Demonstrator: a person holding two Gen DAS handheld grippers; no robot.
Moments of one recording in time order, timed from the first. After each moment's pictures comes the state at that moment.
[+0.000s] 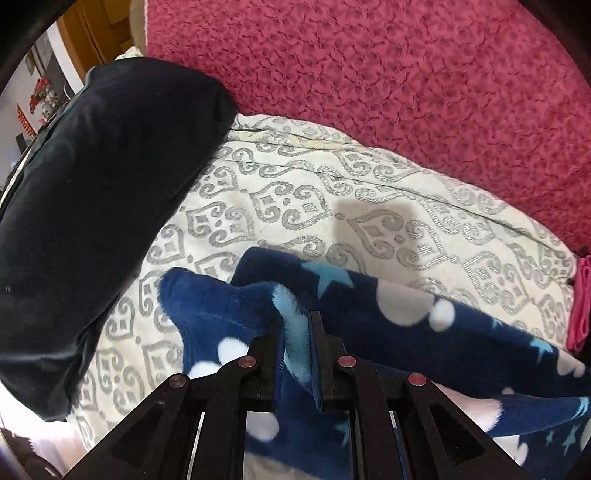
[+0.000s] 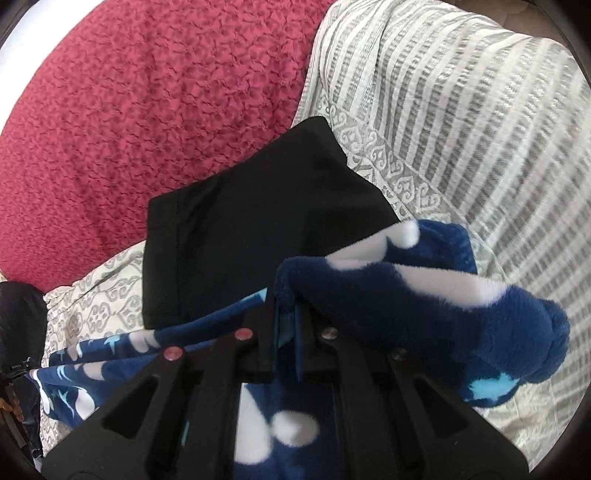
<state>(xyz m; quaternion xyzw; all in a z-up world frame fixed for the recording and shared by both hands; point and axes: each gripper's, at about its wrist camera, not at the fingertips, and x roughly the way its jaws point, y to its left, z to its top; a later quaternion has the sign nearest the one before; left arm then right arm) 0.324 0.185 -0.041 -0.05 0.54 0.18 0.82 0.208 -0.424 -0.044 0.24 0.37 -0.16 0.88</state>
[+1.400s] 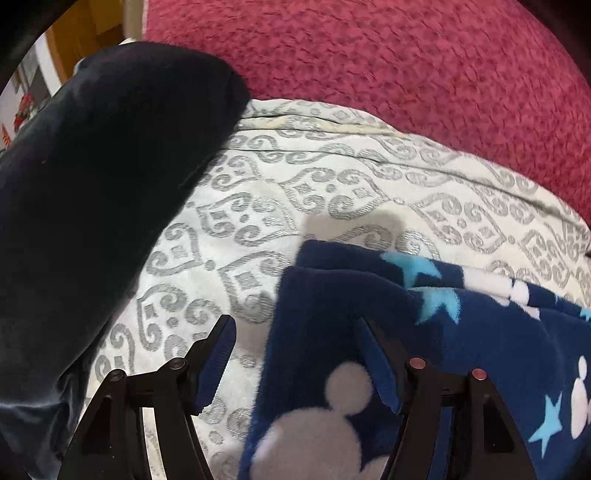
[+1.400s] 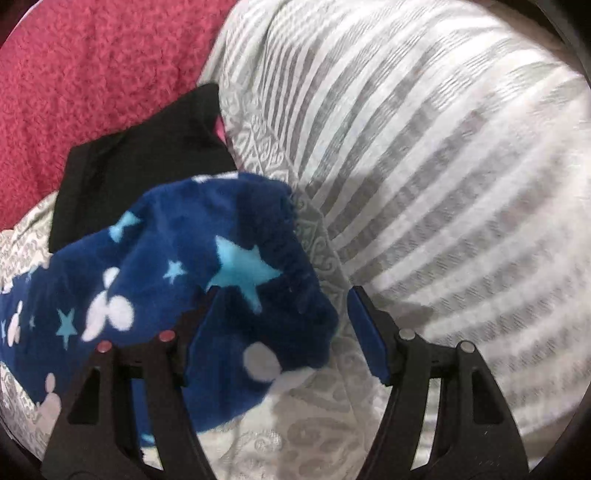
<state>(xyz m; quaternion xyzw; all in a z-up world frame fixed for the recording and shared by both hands) 0.313 0.246 -0.099 -0.03 0.52 0.13 0.85 0.119 -0.502 -0.067 0.15 0.48 -0.22 0.84</state>
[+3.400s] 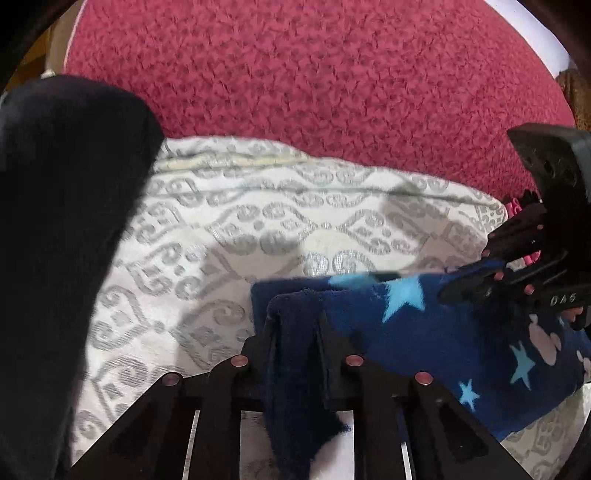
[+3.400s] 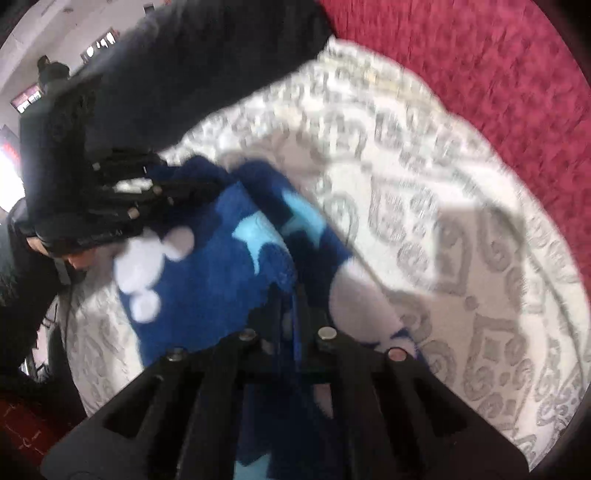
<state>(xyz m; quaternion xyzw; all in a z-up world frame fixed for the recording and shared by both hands) 0.312 0.275 -0.087 -0.04 0.45 -0.08 0.89 0.411 0.054 -0.067 -0.11 0.50 0.41 0.75</state>
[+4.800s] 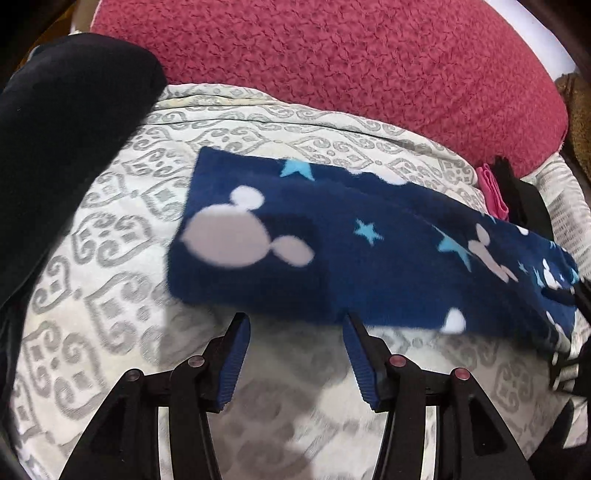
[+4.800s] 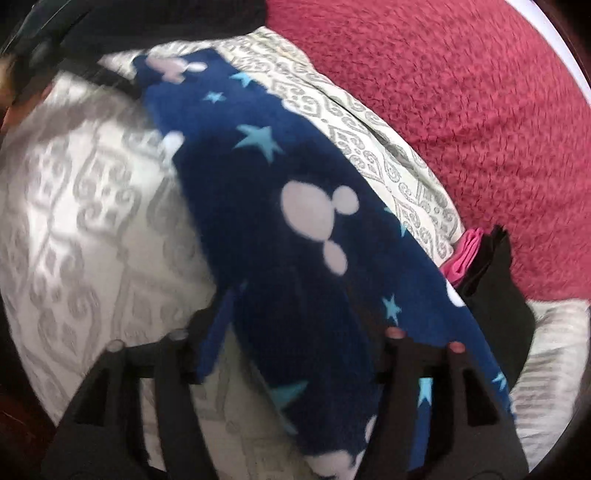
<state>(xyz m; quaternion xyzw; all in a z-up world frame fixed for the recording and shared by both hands) 0.225 0.209 -0.103 -0.08 0.50 -0.07 0.86 0.167 -0.035 -0.097 -0.33 0.42 0.15 0.83</state>
